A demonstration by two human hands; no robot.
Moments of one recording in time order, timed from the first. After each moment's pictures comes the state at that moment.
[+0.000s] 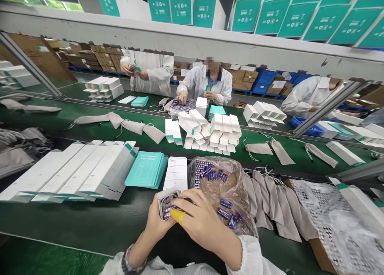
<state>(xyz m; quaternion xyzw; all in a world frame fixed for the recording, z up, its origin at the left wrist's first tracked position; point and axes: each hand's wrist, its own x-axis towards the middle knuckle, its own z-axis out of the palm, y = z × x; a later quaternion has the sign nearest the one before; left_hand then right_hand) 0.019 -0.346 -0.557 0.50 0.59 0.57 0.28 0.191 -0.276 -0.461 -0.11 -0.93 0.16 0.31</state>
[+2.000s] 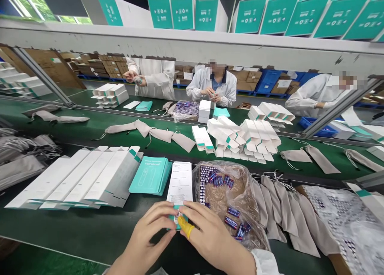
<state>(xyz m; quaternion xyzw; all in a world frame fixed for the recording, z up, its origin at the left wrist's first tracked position) -0.010 -0.364 -0.483 0.72 0.51 0.43 0.17 0.192 -0.274 -0.471 -0.11 -0.94 0.11 0.30</state>
